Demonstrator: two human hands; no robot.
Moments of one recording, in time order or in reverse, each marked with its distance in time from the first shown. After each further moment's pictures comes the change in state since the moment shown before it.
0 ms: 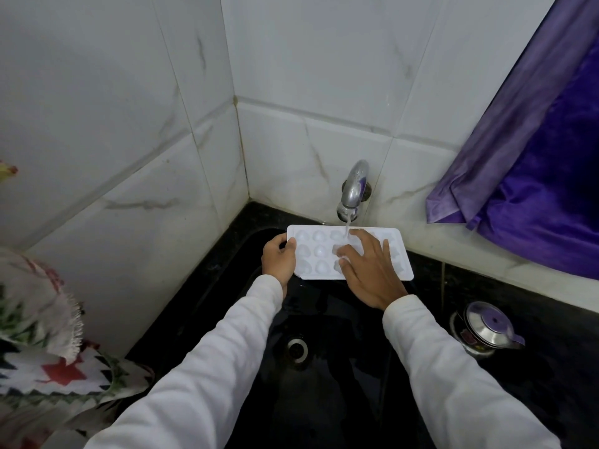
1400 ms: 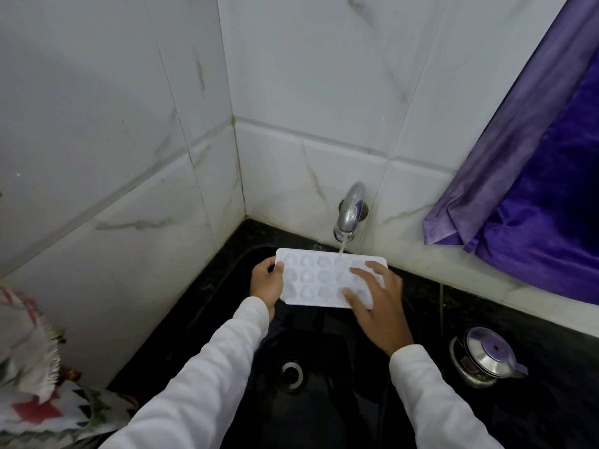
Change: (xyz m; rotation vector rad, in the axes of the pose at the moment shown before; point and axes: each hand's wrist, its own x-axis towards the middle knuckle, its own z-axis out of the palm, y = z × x) left_hand 0.013 -0.008 -0.009 0.025 0.017 -0.067; right_hand -0.032 0.004 0.003 0.355 0.226 0.174
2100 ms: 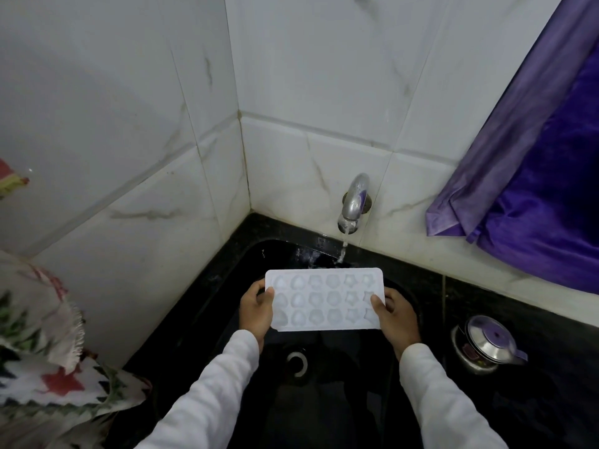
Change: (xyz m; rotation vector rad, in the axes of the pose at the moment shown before) left_hand -0.043 -0.052 -0.040 -0.057 0.021 0.033; right_hand -0.022 0.040 0.016 0.350 0.043 0.639
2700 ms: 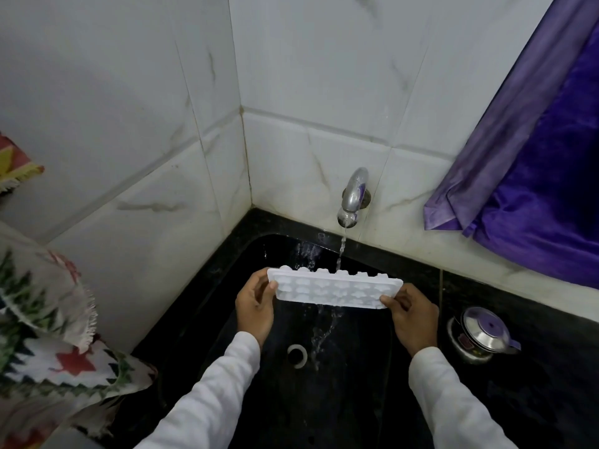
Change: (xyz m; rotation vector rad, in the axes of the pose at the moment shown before) left_hand -0.023 0.005 -0.005 -0.070 0.000 0.355; right_hand -0.022 -0.006 -0.031 -0.046 0.109 -0.256
